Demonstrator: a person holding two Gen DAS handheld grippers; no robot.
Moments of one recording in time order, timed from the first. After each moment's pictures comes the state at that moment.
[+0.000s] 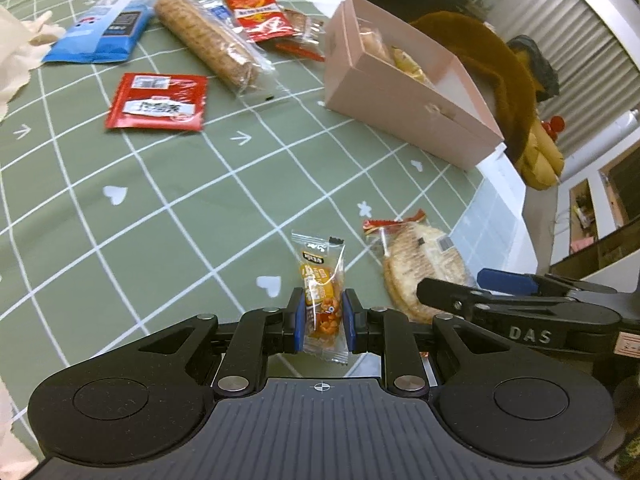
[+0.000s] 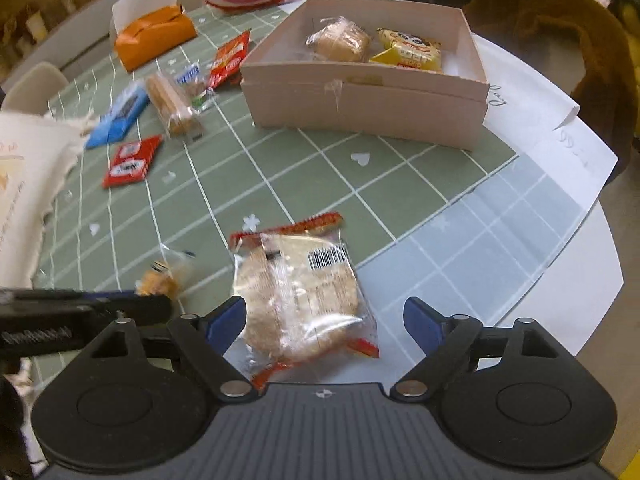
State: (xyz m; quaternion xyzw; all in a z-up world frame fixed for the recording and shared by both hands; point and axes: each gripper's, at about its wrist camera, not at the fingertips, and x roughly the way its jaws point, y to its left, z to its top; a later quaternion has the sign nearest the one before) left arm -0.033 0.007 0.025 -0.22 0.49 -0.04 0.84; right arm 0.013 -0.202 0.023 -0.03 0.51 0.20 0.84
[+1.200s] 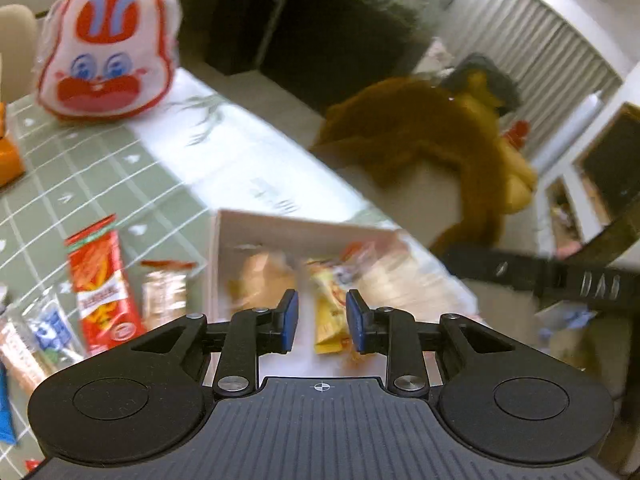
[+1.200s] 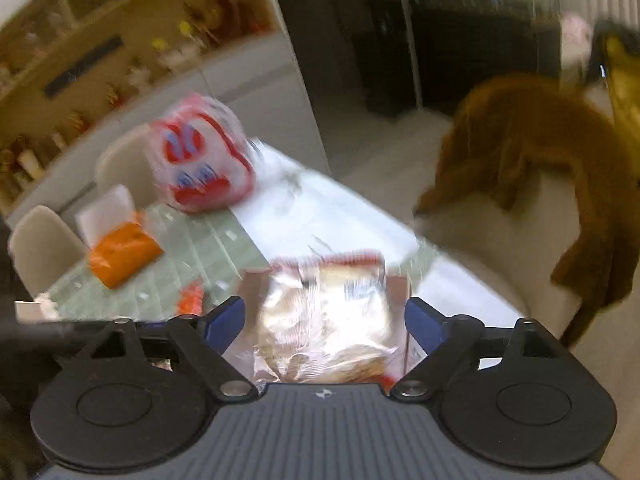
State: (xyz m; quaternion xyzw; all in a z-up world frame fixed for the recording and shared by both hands) left arm 0.220 -0.014 0.107 -0.17 0.43 -0.10 0.88; right arm 0.252 -0.248 0.132 0.08 0.44 0.18 0.87
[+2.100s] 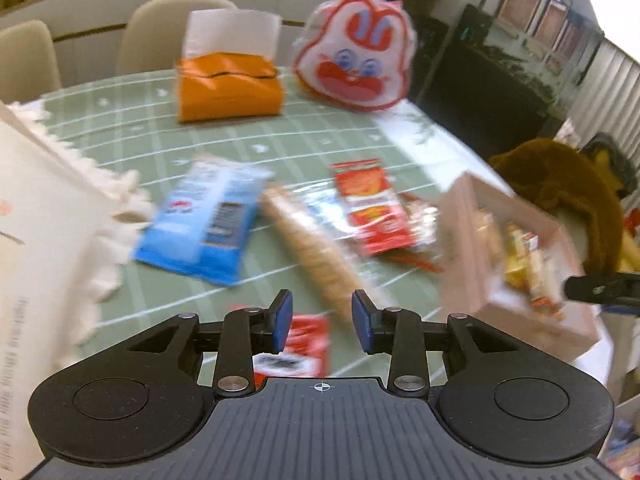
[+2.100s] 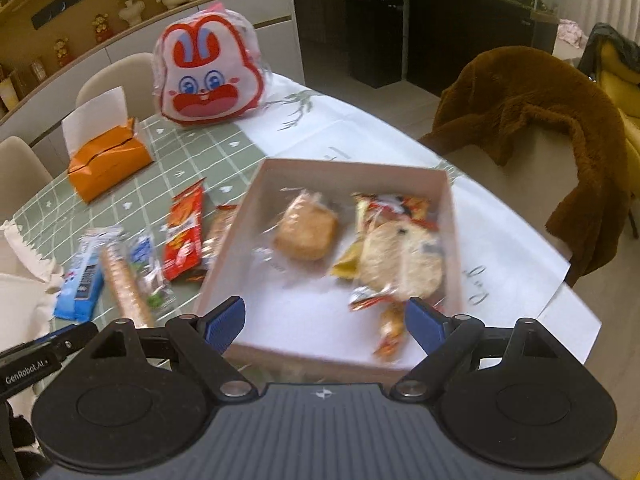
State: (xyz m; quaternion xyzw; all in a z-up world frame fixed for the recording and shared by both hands) left arm 0.041 0.090 0.073 -0.18 0.38 0.14 0.89; right arm 0.144 -0.169 0.100 0.00 0.44 0.17 0.88
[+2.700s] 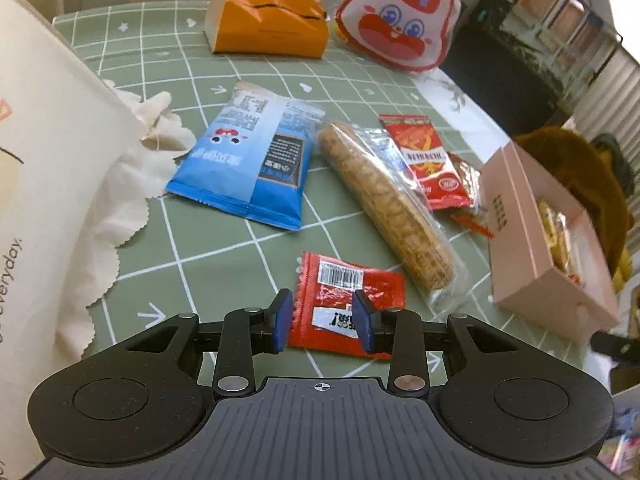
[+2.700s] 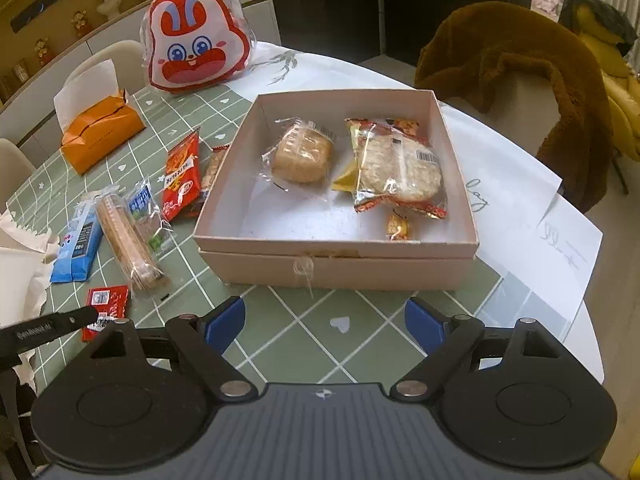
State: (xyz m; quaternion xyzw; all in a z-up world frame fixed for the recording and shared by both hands) left arm 0.029 0.138 0.030 -0.25 0.42 0.11 0.87; right arm 0.098 -0.176 0.064 0.03 0.48 0.13 0.87
